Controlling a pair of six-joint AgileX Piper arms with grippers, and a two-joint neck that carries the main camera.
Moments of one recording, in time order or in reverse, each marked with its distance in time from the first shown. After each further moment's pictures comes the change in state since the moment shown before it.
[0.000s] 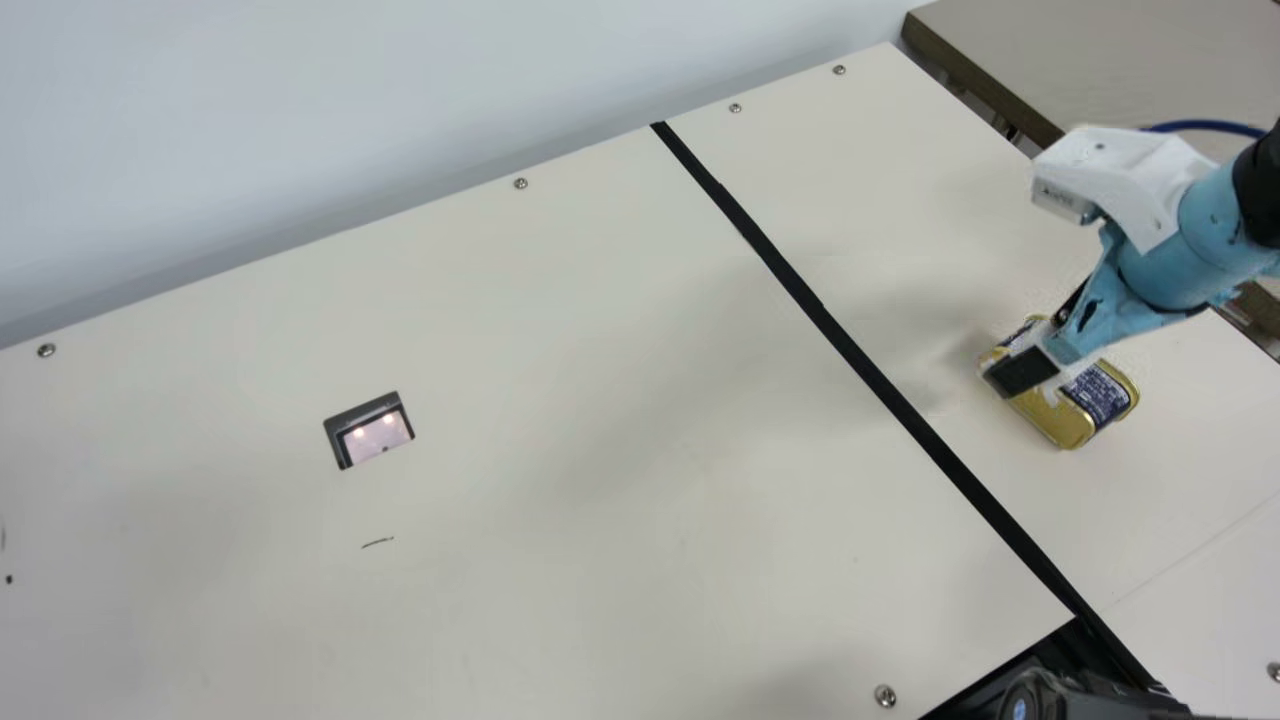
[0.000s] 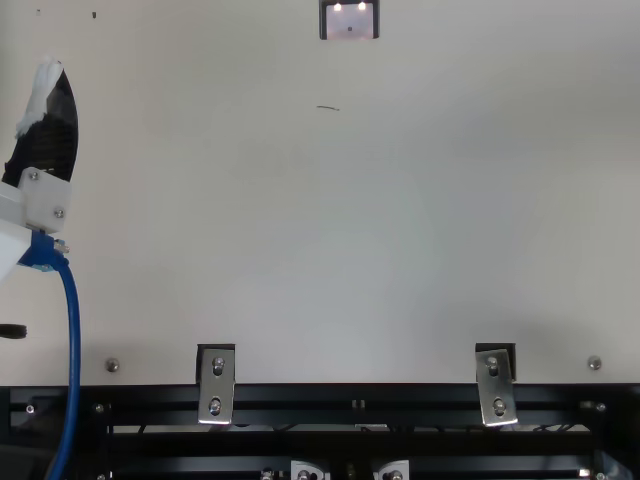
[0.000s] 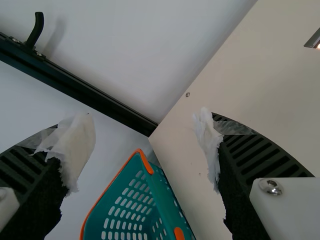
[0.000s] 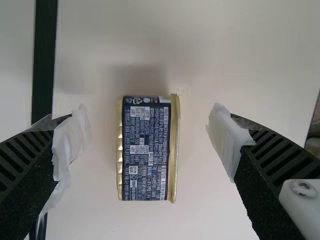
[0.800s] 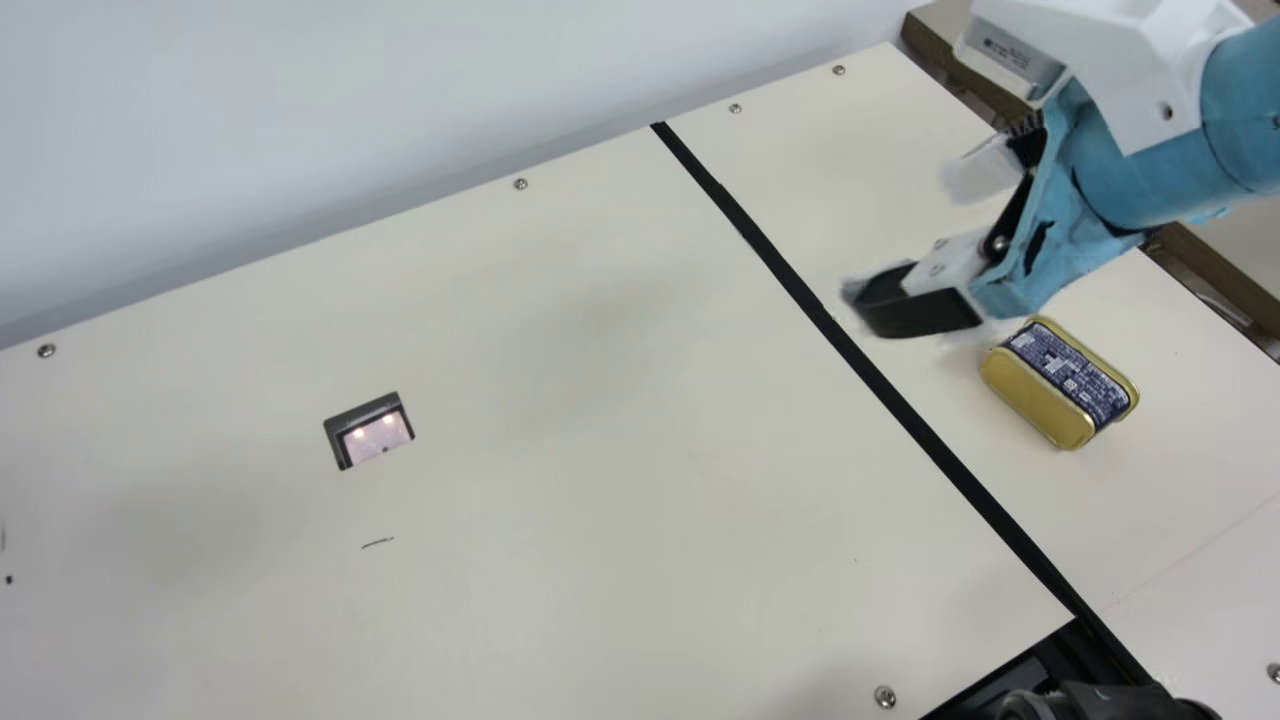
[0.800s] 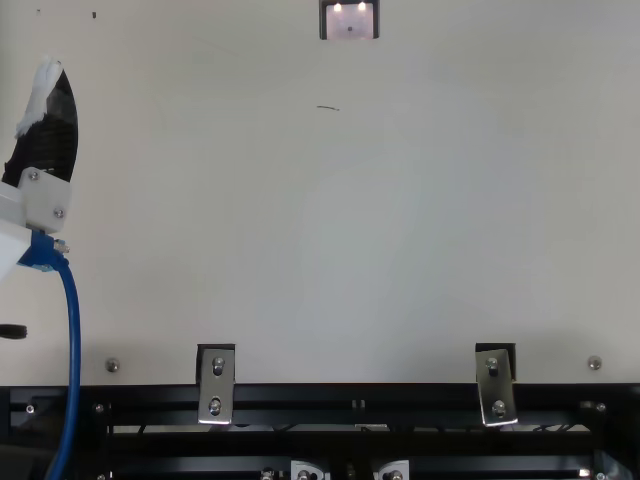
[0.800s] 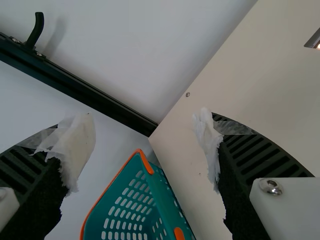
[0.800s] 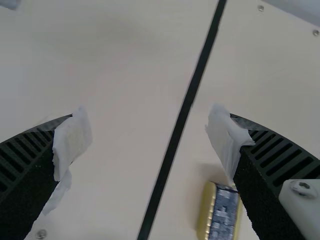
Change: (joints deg) left arm 0.0 0.0 0.0 0.0 0.0 0.0; right arm 18.0 -20.7 -7.4 15.2 17.3 7.1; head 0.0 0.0
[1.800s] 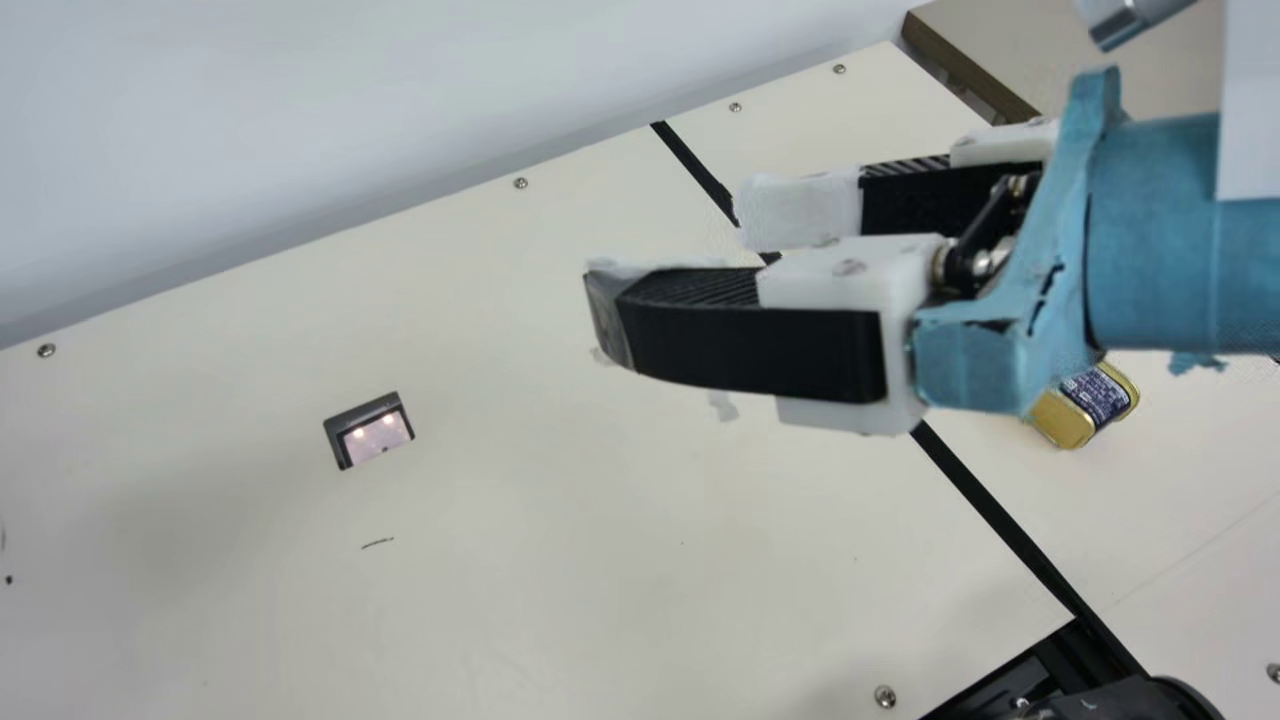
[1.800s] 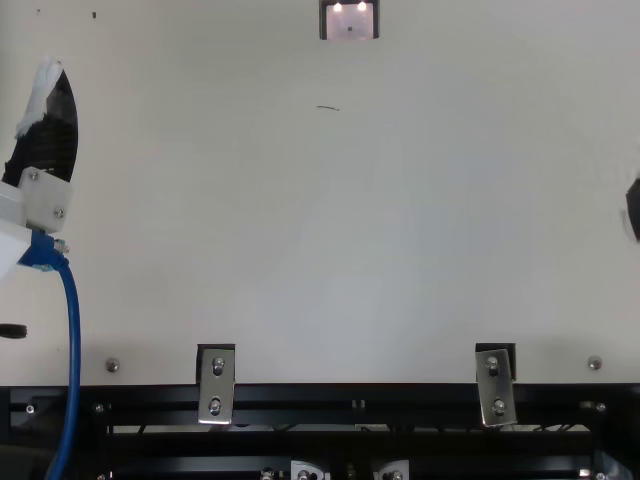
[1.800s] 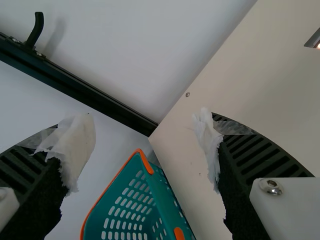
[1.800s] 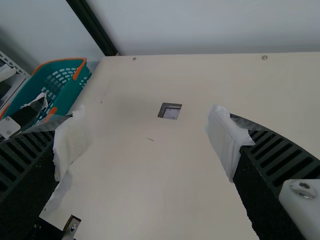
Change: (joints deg) left arm 0.0 0.0 0.0 0.0 0.0 0.0; right arm 15.2 -15.2 -0.6 19.7 -0.3 32.6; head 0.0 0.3
